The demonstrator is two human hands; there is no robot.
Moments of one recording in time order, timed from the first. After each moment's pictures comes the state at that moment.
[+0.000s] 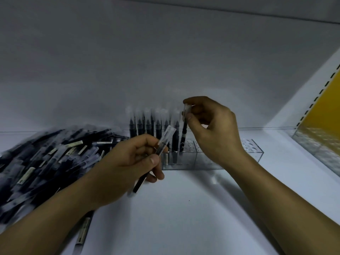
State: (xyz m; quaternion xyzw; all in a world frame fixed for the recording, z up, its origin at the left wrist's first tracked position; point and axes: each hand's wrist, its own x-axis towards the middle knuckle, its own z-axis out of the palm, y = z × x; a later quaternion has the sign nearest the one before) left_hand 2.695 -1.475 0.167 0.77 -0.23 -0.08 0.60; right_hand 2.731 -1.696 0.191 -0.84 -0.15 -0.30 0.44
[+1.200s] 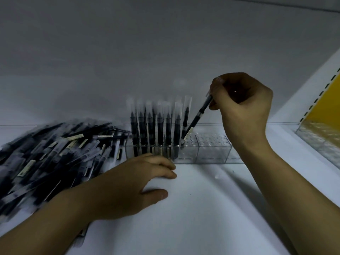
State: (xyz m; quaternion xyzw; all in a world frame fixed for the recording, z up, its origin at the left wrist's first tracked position) left_hand 2.692 -1.473 0.147 0.90 -0.39 -0.06 0.20; right_hand 2.726 -1.707 0.214 -0.71 -0.11 -0.40 0.56
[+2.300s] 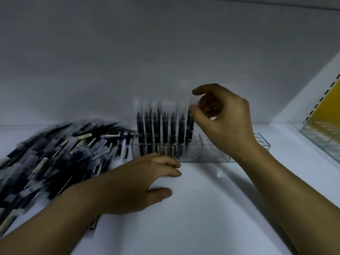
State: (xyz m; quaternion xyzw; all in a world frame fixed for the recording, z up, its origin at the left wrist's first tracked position) left_hand 2.691 -1.473 0.149 0.90 -0.40 -0.07 0.16; right_hand 2.725 -1.700 0.201 -0.84 -0.18 -0.36 0.37
